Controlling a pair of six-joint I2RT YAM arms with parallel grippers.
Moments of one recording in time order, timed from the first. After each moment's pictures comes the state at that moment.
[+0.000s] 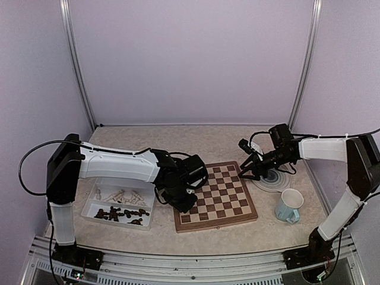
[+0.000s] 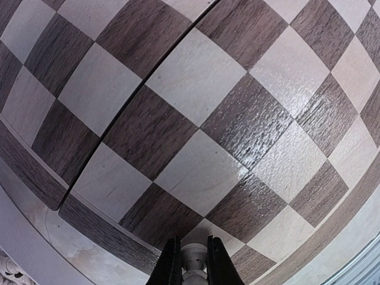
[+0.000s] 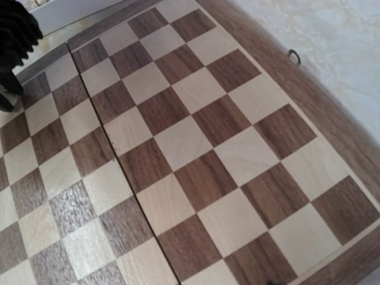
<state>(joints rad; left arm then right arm) -1.08 2.00 1.47 -0.80 -0.06 -0.35 0.31 1.62 0.98 -0.34 -0.77 -0.61</state>
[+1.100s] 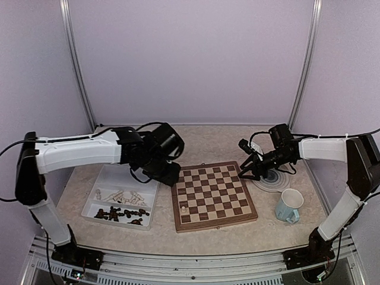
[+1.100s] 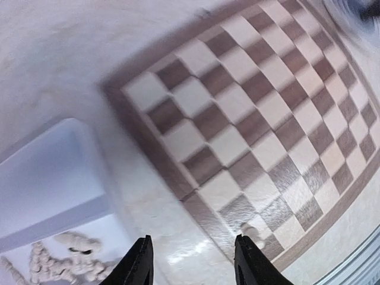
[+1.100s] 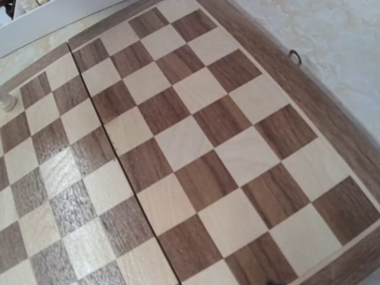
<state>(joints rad) -1.00 1.77 1.43 -0.78 -0.18 -0.43 0.30 1.62 0.98 -0.34 -0.77 -0.61</state>
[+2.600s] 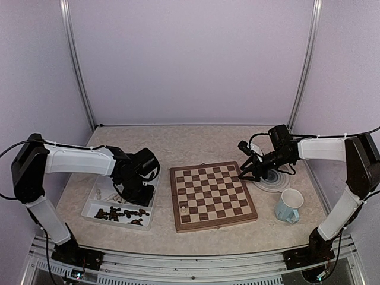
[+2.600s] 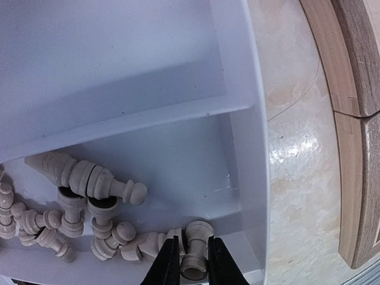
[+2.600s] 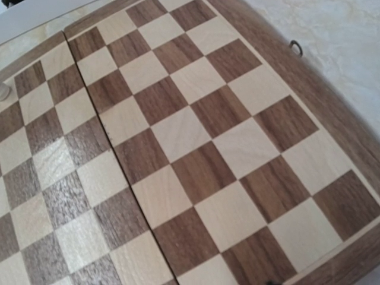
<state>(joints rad) -0.79 1.68 1.03 -0.74 -0.02 -0.55 0.30 1.63 0.98 -0.35 -0.75 -0.64</state>
